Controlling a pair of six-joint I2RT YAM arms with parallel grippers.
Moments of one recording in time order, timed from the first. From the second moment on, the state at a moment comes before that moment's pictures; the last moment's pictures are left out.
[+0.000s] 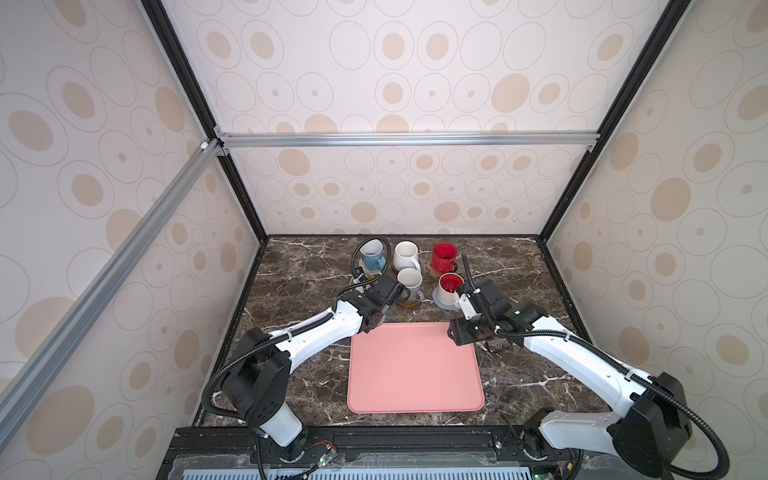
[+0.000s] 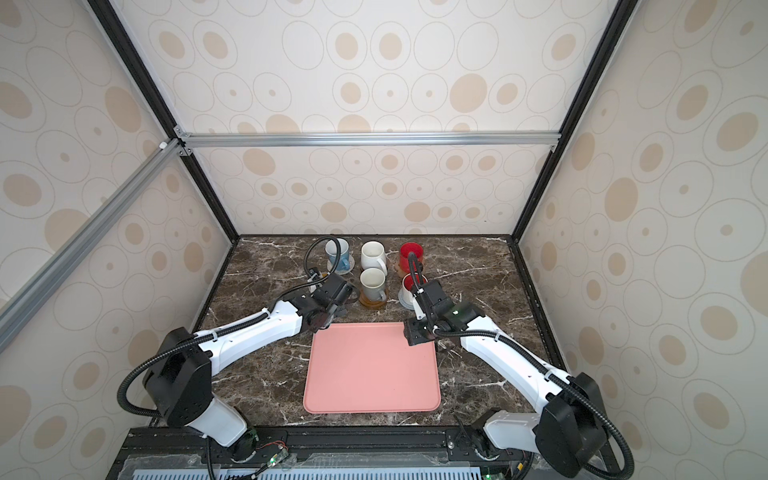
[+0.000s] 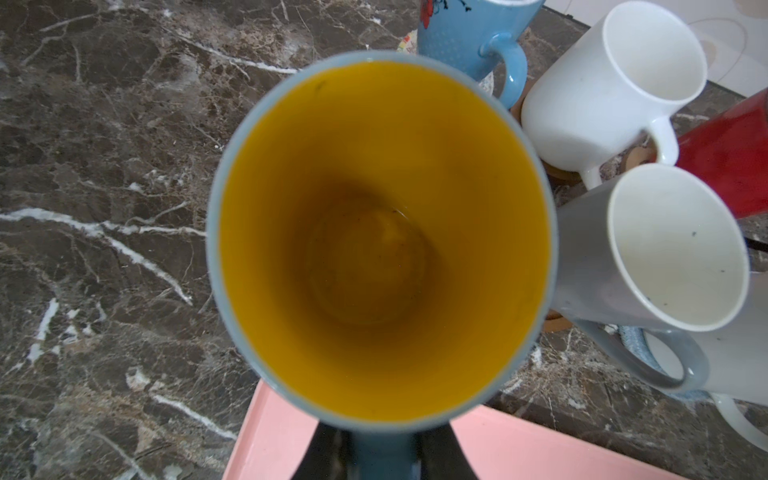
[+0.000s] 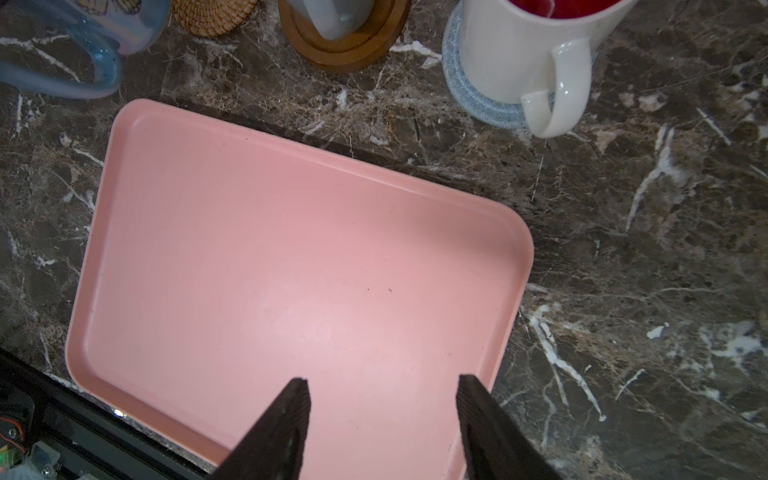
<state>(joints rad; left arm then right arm) -0.71 1.61 1.17 -0.60 -0.54 -0.96 0.57 1.27 0.98 -0.78 -0.05 0.31</state>
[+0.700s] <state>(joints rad) -0.64 1.78 1.29 -0.51 -0.52 -0.92 0.57 1.27 0.98 -0.81 -0.05 0.31</state>
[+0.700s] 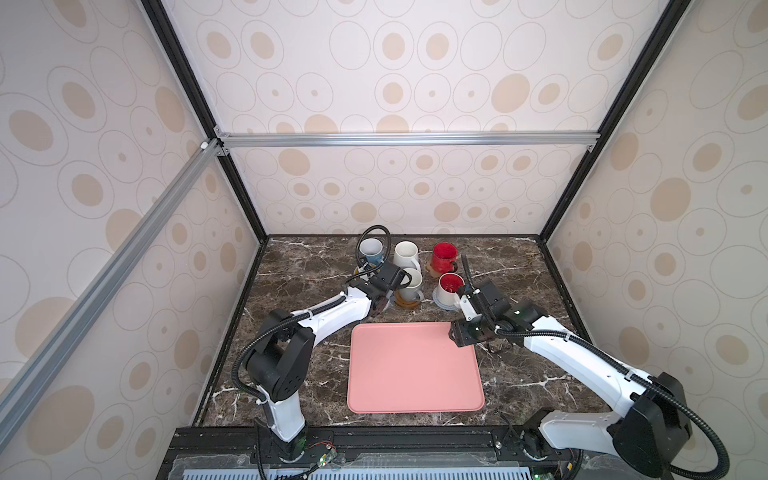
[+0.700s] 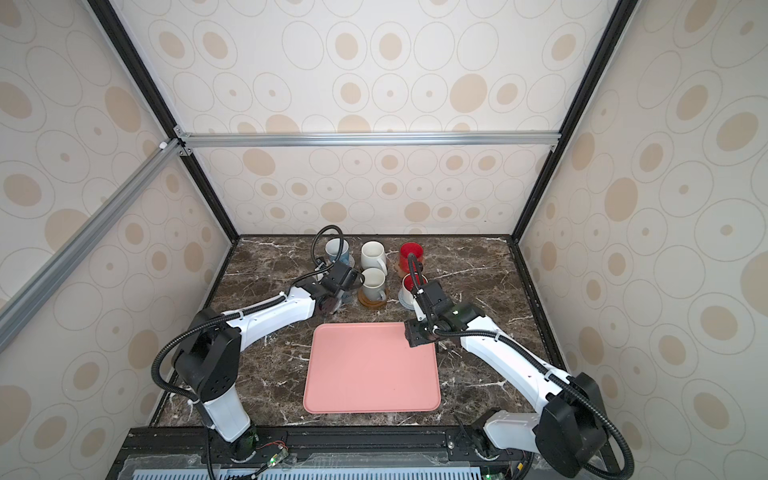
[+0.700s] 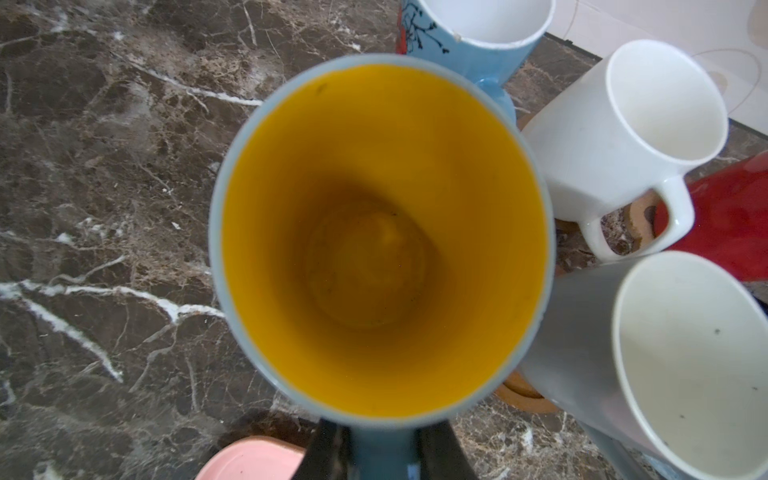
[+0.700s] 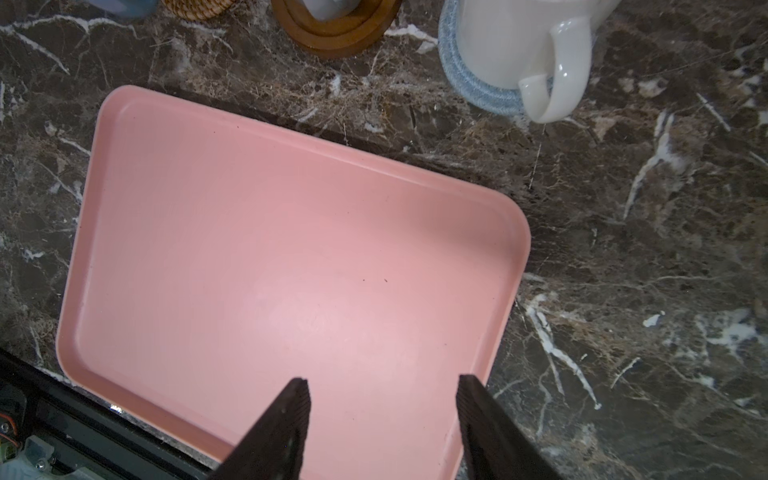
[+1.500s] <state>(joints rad) -0.63 1.80 1.30 -0.49 -0.51 -0.91 0.57 1.26 0.98 -0.81 -0.05 0.31</state>
